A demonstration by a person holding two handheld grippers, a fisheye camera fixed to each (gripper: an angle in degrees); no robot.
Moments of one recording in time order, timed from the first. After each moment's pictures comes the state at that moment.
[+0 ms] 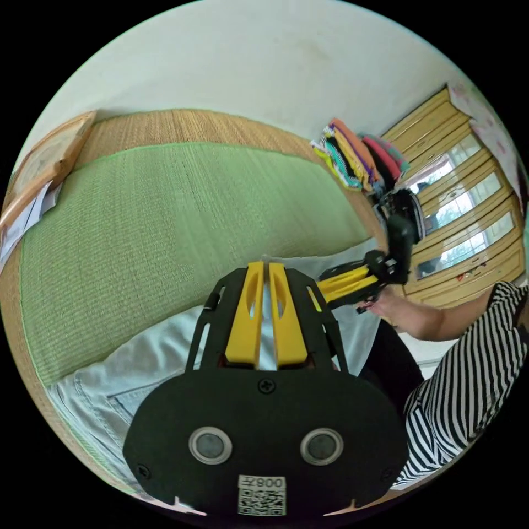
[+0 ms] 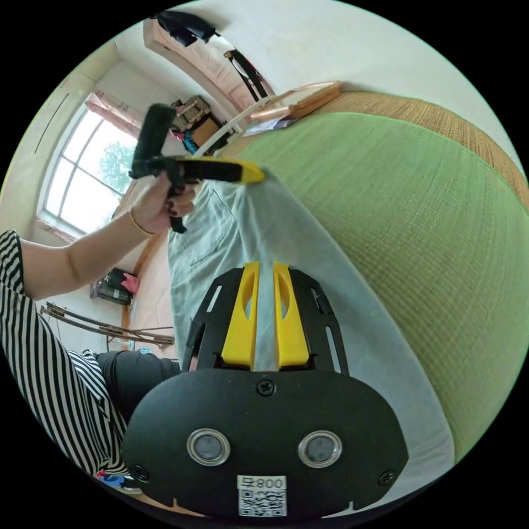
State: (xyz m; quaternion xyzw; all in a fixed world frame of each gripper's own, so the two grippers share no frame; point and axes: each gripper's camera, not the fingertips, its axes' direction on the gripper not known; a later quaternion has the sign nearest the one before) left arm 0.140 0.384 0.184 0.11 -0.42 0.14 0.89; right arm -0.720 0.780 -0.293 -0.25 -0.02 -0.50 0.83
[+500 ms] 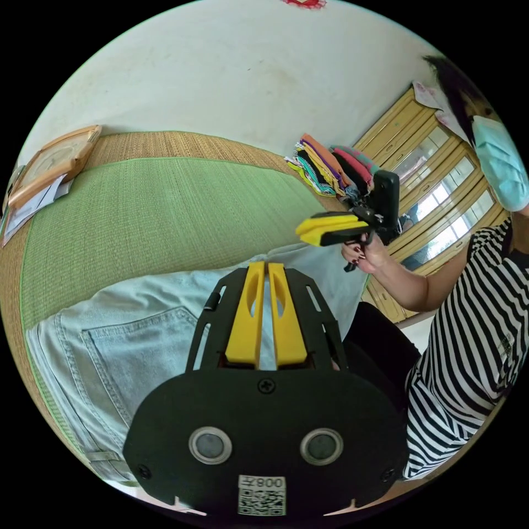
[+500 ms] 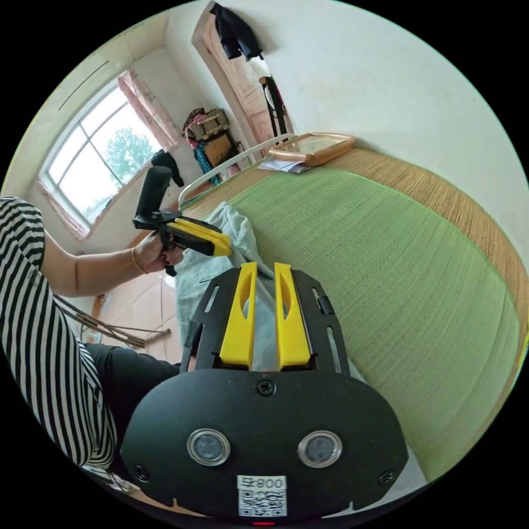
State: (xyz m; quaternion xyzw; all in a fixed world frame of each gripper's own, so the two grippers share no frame) left arm -0.006 0.456 0.213 0.14 -0.40 0.19 0.88; right arm -0.857 0.762 -0.403 -0.15 -0.02 -0.59 0.80
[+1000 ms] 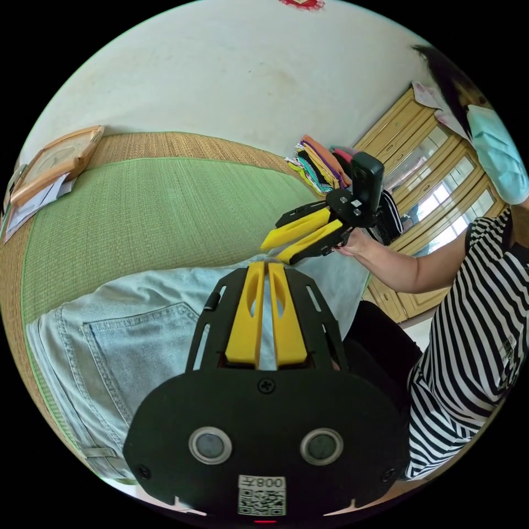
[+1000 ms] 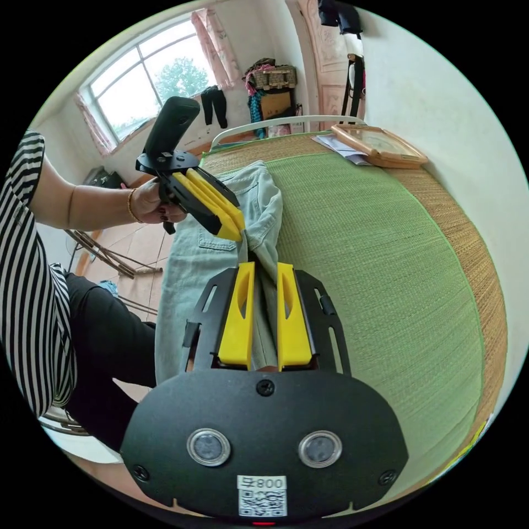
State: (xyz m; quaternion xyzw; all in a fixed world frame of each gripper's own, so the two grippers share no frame) left arm -0.111 0.453 0.252 0.14 -0.41 0.20 0.88; right arm -0.948 0.780 -0.383 -0.24 -0.01 -0.71 0.66
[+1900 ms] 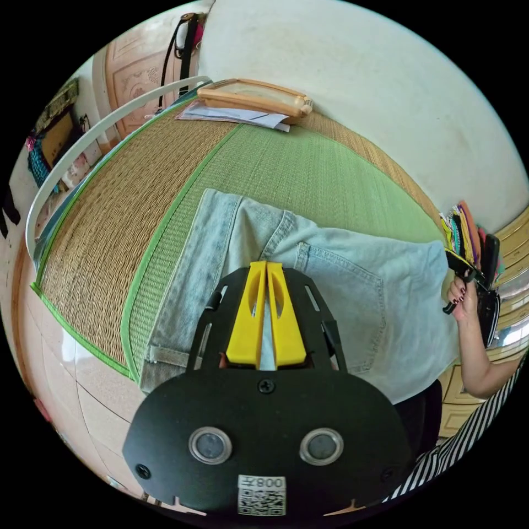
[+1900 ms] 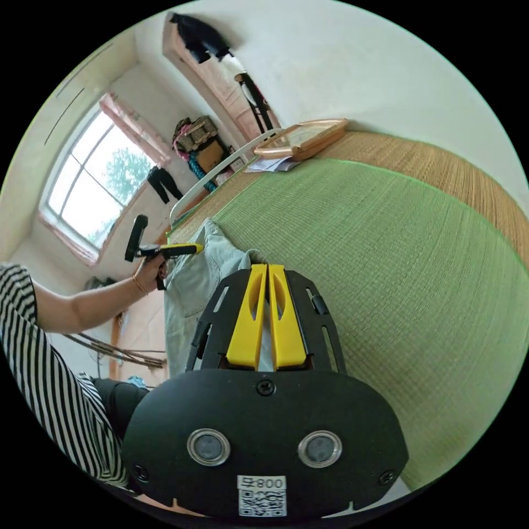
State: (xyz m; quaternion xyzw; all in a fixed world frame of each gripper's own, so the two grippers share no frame) left arm -0.211 0.494 0.259 0.31 -0.57 -0.11 0.75; right arm -0.943 0.675 -0.364 -0.19 -0.07 -0.51 0.84
